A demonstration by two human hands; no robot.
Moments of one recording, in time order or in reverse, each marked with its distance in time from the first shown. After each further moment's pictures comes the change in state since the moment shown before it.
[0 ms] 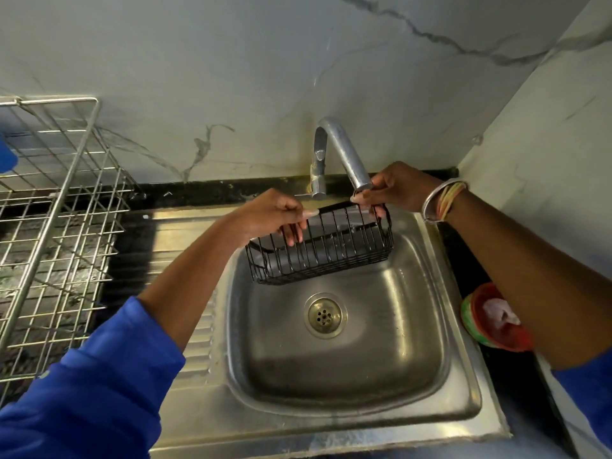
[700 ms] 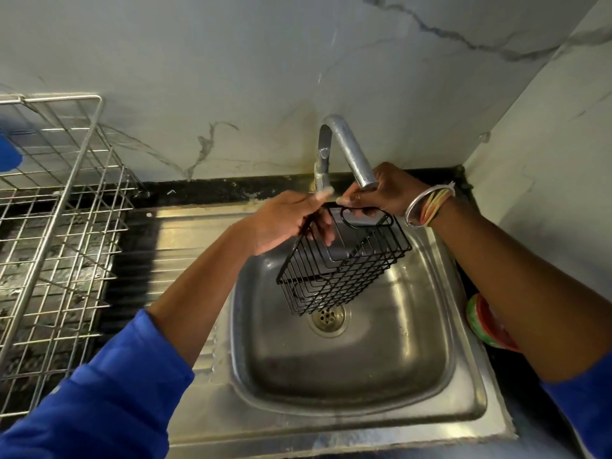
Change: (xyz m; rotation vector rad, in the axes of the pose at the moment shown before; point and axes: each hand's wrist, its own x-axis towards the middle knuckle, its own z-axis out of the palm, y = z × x) left_hand -0.011 0.018 0.019 -0.445 -0.186 0.114; right_hand 0.003 -0.017 0.021 0.167 0.000 -0.077
